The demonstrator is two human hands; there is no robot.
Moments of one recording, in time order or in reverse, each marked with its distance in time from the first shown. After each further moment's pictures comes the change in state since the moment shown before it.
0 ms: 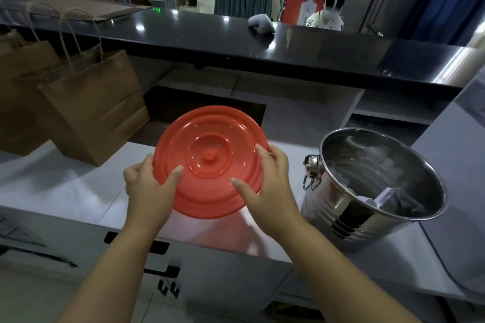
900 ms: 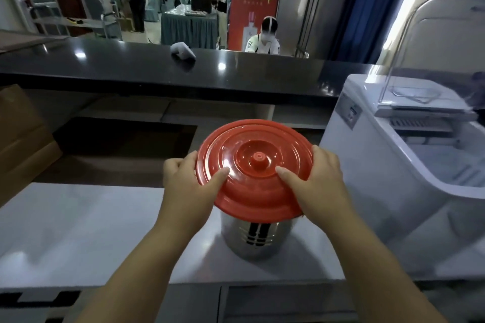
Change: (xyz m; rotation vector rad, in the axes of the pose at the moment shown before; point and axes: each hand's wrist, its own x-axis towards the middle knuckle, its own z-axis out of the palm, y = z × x) left_hand -0.096 0.162 0.116 -0.166 -0.324 0.299; right_hand -0.033 0.035 -0.212 -0.257 0.331 0.351
